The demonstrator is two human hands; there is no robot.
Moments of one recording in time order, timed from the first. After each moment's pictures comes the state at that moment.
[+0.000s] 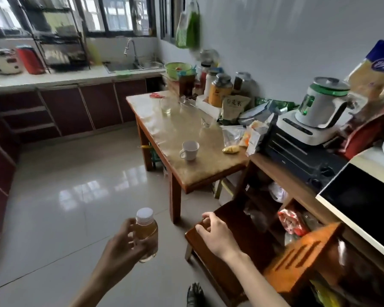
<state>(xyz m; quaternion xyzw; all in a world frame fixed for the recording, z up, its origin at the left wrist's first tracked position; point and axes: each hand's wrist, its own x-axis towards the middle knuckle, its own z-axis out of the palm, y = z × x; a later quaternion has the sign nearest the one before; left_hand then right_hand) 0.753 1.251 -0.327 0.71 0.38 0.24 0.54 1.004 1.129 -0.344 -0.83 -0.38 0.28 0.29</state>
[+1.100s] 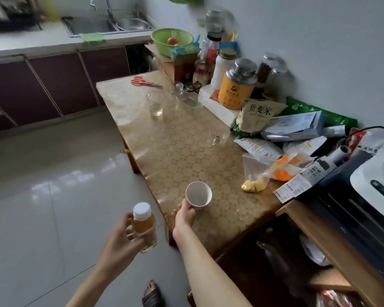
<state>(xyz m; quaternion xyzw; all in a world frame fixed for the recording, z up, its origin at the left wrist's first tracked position) 0.992 1.618 -0.383 0.71 0.43 0.17 0.53 1.176 1.598 -0.453 -0.63 0.22 0.36 0.65</state>
